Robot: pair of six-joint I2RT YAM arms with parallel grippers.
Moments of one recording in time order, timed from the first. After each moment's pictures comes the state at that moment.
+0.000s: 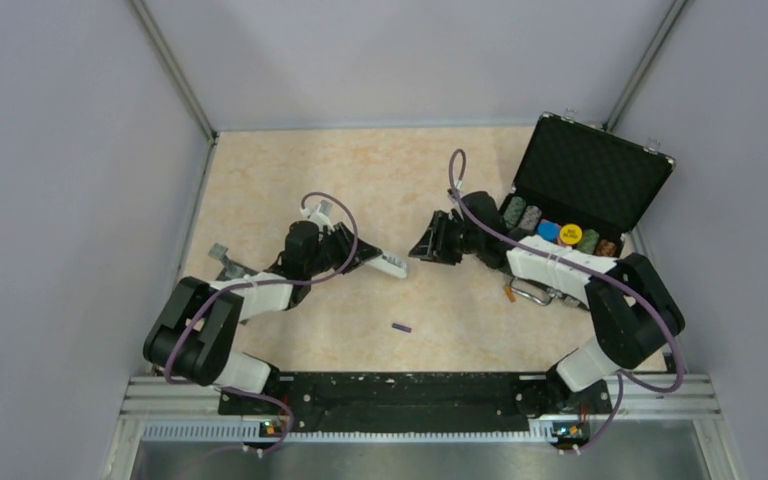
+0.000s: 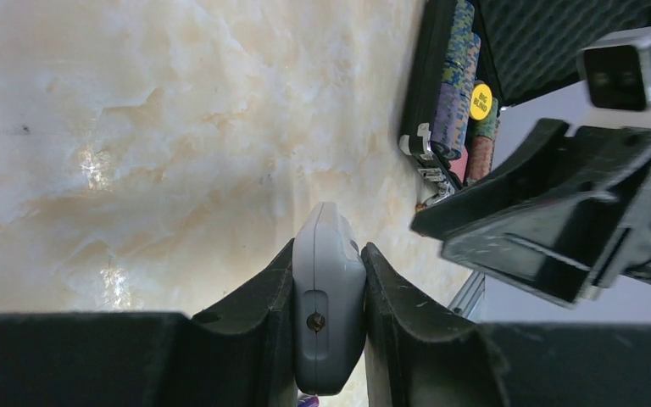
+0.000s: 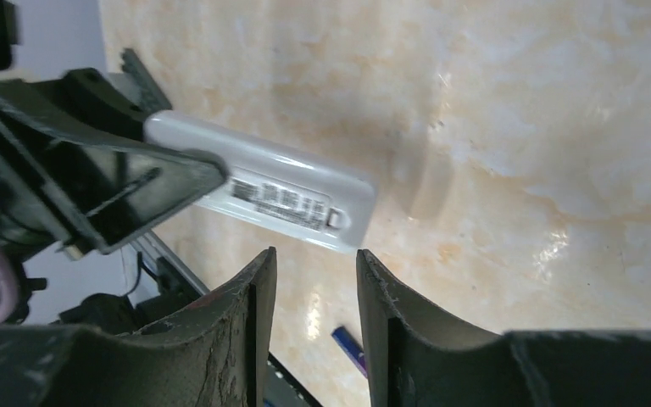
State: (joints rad) left arm -0.38 1.45 0.50 0.52 0.43 -0.97; right arm 0.57 1.51 0.88 -0.01 -0.34 0.80
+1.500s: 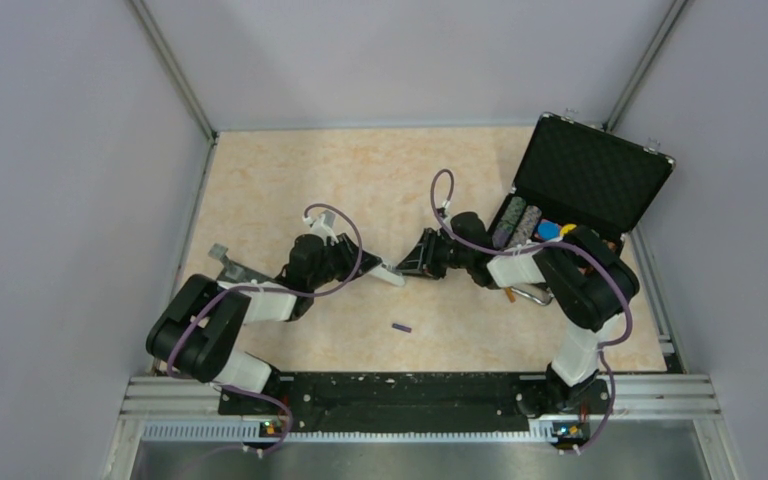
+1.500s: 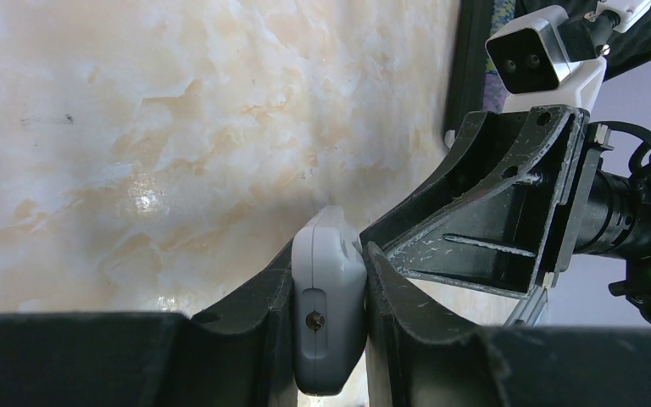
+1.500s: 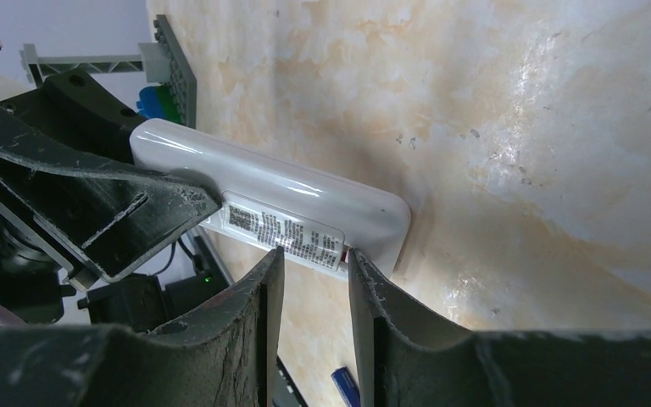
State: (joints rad) left arm -0.43 1.48 0.39 0.67 0.30 -0.87; right arm 0.59 1.79 0.73 0.50 -0.53 0.96
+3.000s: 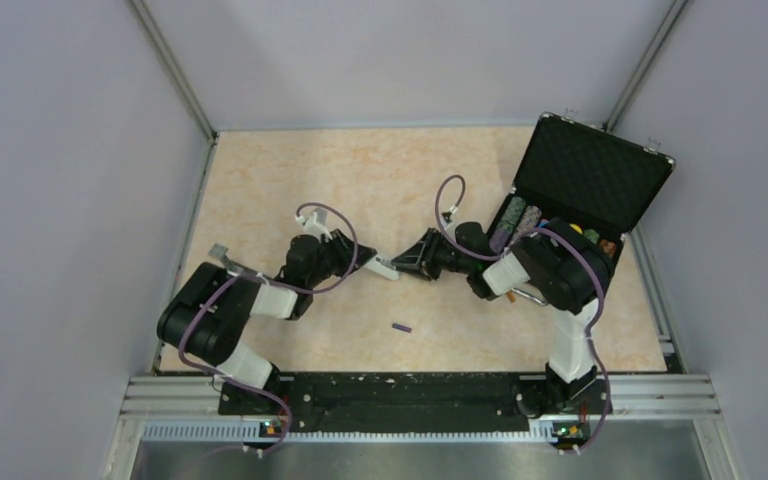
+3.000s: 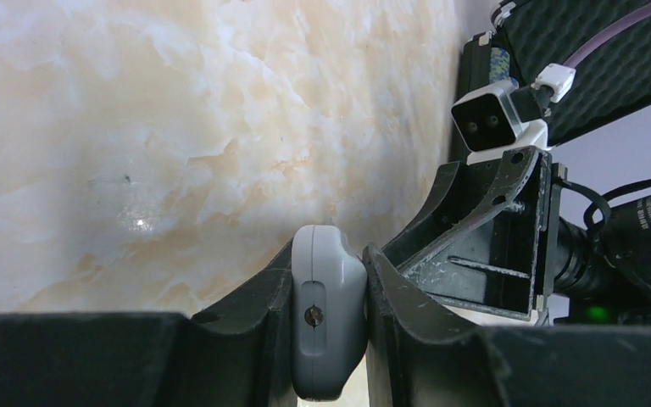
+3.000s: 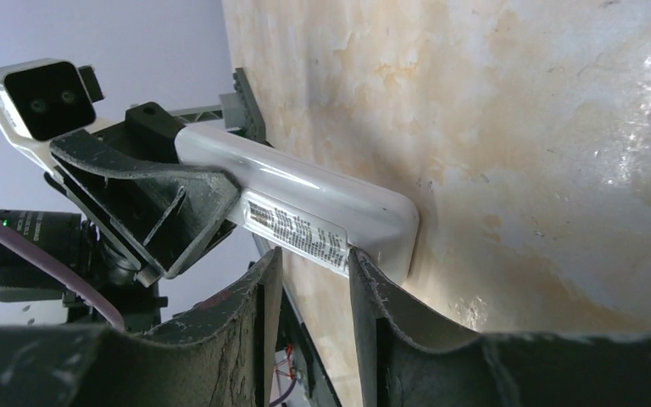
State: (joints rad) left arm -0.41 1.56 0.37 0.84 0.27 -0.89; right arm 0.59 1.94 0.67 0.88 -0.53 1.24
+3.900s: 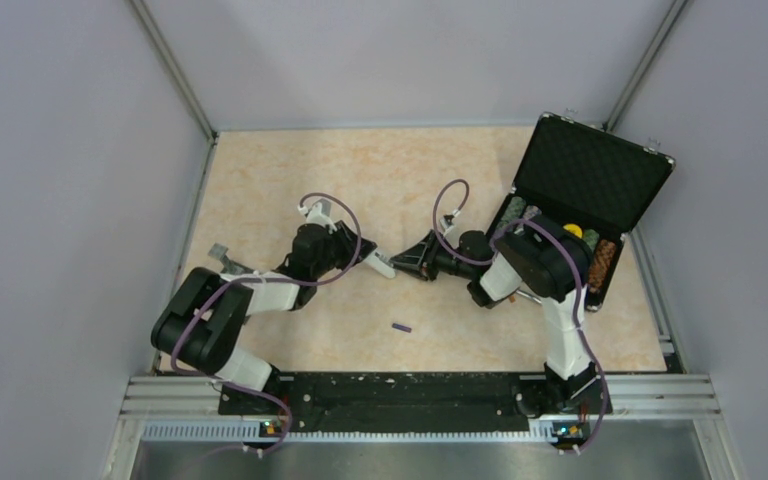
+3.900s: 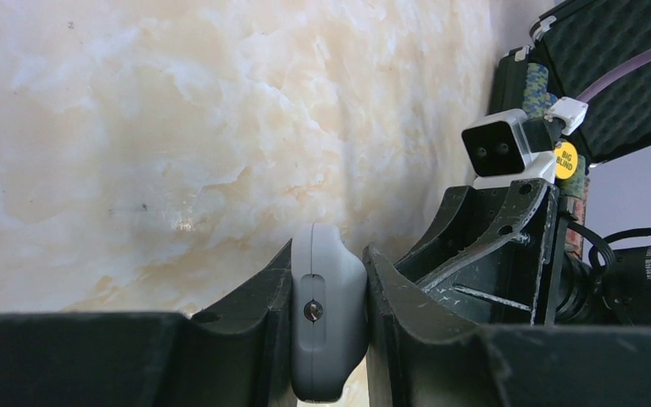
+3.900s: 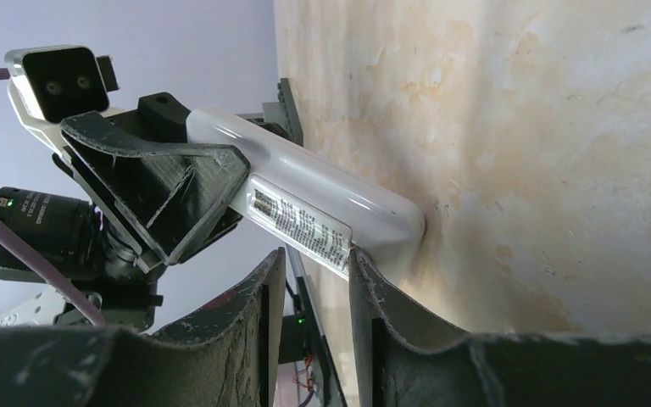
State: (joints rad) left arm -0.43 1.53 0.47 0.64 0.18 -0.83; right arm 0.59 2.09 0.63 1.26 -0.54 1.37
